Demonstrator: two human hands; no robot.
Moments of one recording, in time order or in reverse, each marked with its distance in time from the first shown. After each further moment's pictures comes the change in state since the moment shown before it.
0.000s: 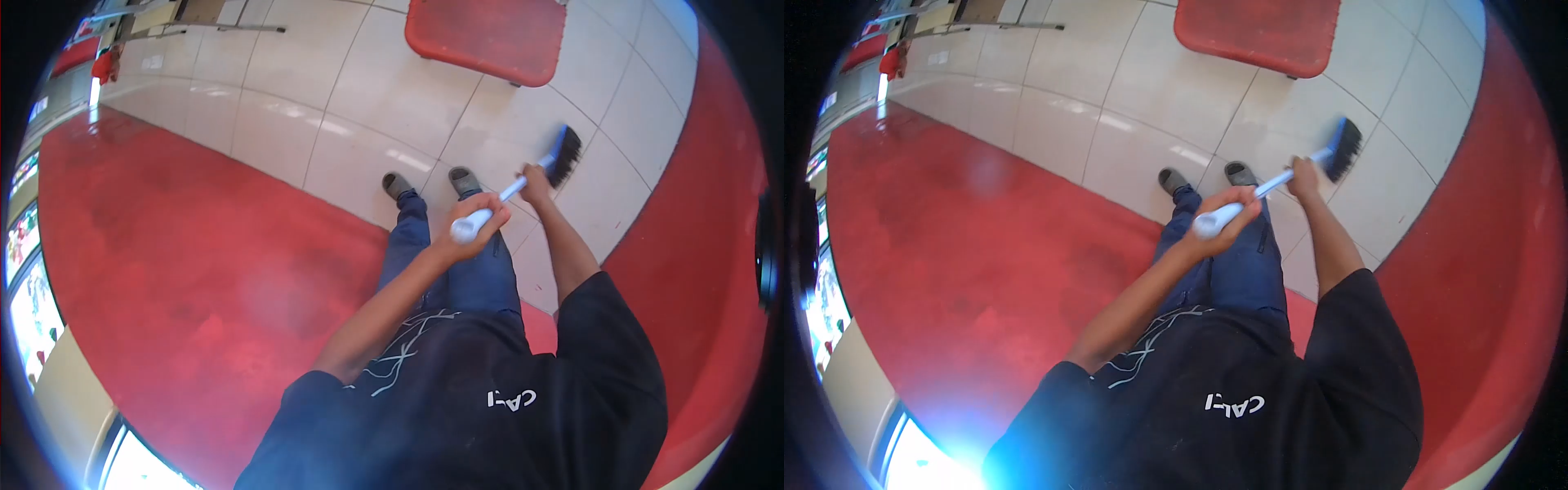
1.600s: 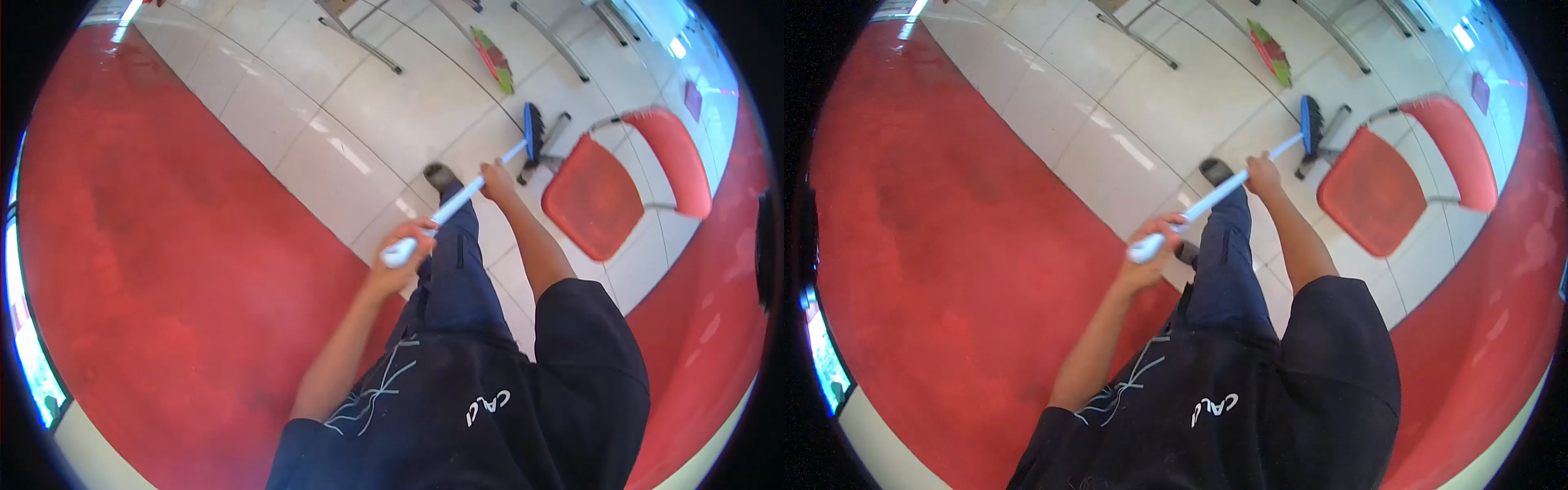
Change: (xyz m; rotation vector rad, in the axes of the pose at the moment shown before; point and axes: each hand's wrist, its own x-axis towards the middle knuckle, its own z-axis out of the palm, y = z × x) left_hand 0.016 0.113 -0.579 -0.305 0.490 -0.014; right_hand 0.385 -0.570 0.042 -0.228 -0.079 -0.563
